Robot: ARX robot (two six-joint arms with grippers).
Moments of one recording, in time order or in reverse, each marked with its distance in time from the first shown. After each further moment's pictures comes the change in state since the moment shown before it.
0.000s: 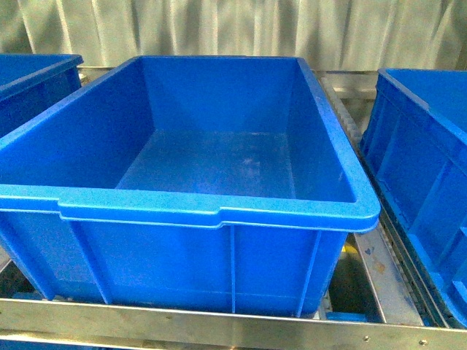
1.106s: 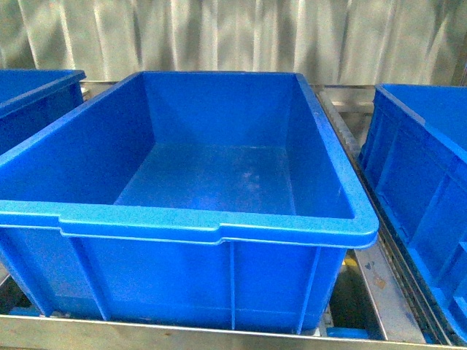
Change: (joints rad) left arm 0.000 0.000 0.000 0.000 0.000 0.000; right arm 0.106 -0.352 -0.127 -0.193 0.101 0.000
